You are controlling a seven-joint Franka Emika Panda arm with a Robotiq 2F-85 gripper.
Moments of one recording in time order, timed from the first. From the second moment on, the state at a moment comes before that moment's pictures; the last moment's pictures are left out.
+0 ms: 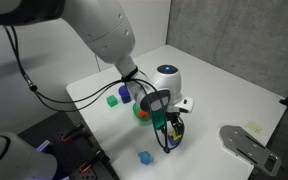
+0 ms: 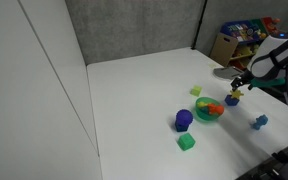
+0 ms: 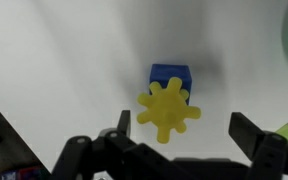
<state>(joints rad) -0.18 0.56 -0.24 -2.19 -0.06 2.88 0.16</state>
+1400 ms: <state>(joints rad) -0.09 0.74 -0.31 -2.10 -0.05 3.04 0.16</state>
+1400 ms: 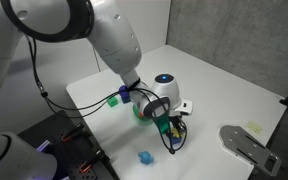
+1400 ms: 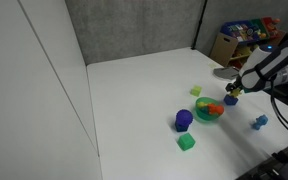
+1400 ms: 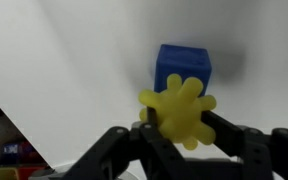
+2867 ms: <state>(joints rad) 0.21 0.54 -0.28 -2.20 -0.05 2.88 0.19</state>
